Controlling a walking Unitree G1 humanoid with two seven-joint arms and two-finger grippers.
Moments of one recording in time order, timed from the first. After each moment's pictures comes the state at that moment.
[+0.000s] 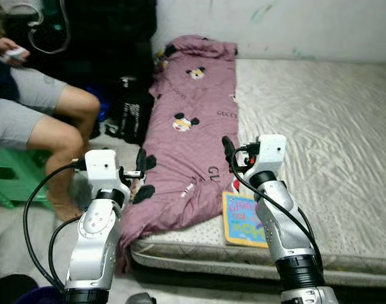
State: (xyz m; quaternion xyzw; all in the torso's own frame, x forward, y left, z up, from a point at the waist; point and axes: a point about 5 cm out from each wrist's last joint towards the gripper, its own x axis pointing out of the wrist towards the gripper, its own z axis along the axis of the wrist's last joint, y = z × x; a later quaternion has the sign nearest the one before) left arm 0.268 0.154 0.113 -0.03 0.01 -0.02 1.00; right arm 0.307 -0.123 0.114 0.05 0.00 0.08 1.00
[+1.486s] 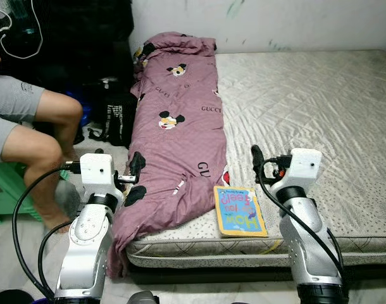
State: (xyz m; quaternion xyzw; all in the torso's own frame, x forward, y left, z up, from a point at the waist) left arm 0.258 0.164 0.112 0.01 0.00 -0.02 1.00; right arm 0.274 -0.164 0.114 0.04 0.01 0.00 1.00
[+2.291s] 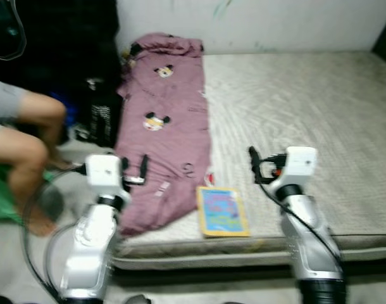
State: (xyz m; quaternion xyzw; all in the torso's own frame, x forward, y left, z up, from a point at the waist) left arm 0.257 0.160 0.108 -0.02 0.01 -0.03 1.00; right arm 0.281 -0.154 0.113 0.04 0.02 0.03 1.00
